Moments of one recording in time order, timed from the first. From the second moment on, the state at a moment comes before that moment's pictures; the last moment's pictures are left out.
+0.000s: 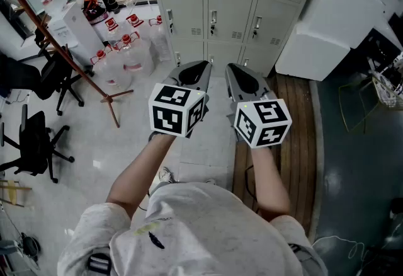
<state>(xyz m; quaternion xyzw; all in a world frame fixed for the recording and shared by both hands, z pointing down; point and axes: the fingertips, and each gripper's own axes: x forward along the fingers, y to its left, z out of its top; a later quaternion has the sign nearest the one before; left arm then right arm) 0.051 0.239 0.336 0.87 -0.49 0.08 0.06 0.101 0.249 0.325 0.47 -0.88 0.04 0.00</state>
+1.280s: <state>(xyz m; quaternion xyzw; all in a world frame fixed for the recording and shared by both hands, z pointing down) 0.062 0.142 0.342 0.87 -0.48 0.06 0.08 0.104 0.161 0.335 0.46 -0.89 0.05 0.01</state>
